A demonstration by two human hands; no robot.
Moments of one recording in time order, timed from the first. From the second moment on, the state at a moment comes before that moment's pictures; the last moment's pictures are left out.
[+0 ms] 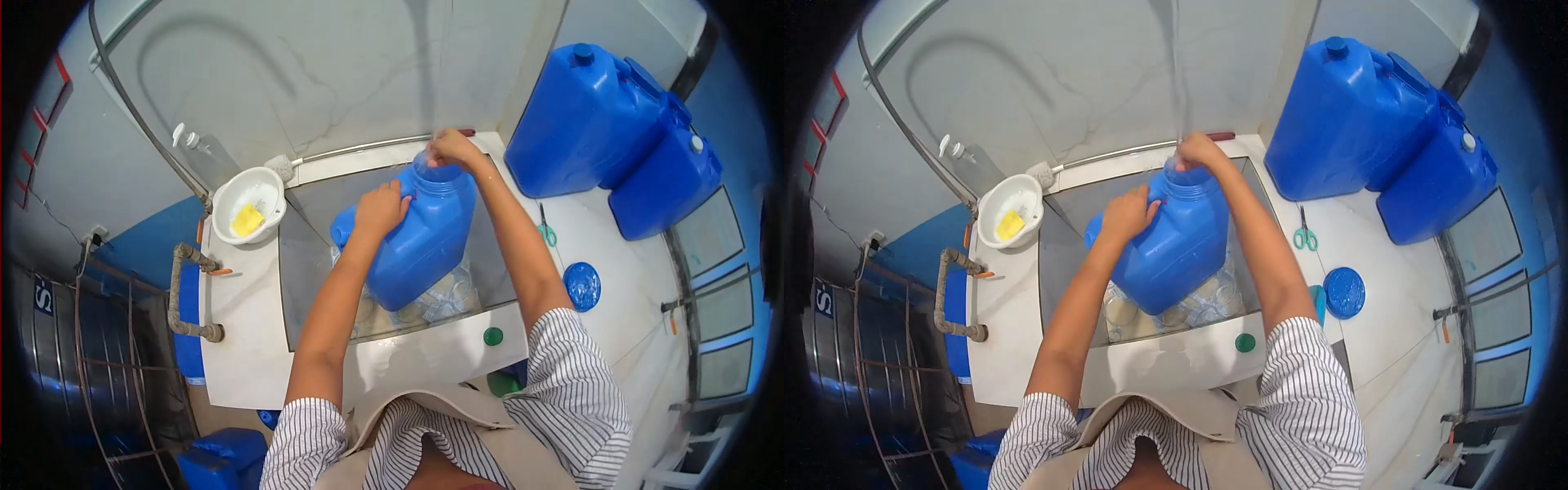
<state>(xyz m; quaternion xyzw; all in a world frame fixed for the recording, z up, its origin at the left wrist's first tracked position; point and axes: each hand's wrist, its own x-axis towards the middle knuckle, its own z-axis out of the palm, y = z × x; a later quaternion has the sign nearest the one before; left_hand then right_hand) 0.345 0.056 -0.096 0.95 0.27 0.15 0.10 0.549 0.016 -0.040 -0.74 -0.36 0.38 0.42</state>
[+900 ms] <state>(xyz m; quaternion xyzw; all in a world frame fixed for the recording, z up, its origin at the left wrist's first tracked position) 0.356 0.084 -0.080 0.93 0.22 -0.17 0.25 0.552 0.023 -0.005 -0.66 -0.38 0.48 0.44</state>
